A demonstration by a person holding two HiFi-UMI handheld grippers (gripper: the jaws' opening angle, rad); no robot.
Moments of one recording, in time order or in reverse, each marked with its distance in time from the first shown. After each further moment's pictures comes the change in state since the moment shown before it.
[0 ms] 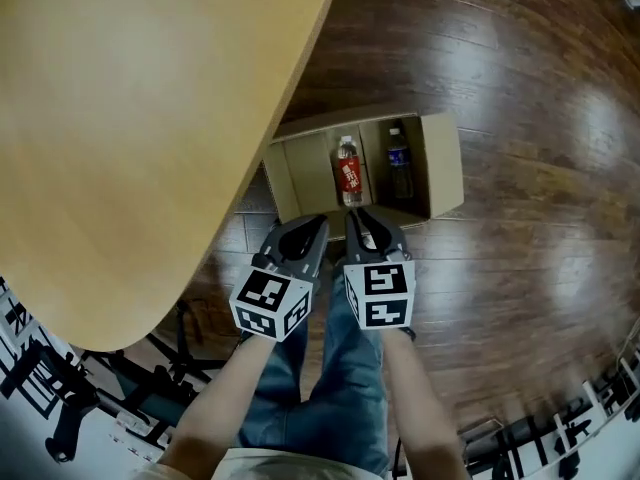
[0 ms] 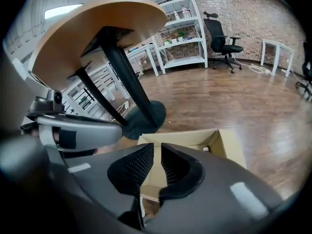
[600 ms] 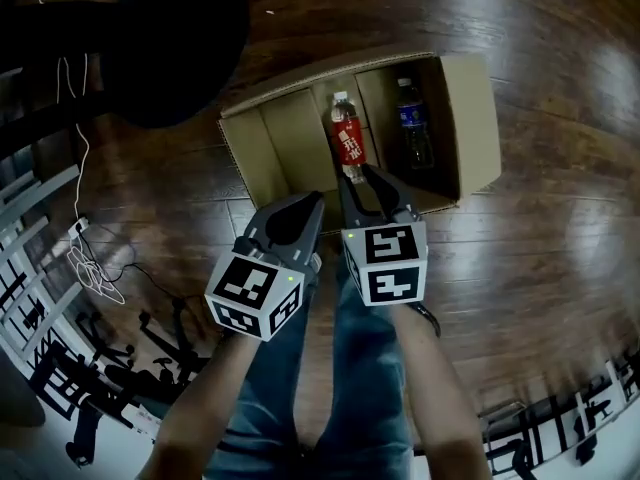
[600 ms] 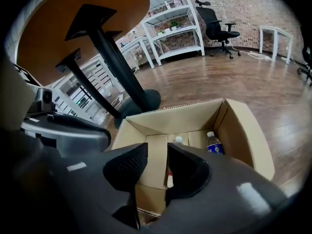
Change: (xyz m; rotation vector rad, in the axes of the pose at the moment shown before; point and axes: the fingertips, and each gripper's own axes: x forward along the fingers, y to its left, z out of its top) left arm 0.090 0.041 -0.099 0.053 0.116 -0.022; right arm 0.114 -0.055 -0.086 0.047 0.041 0.022
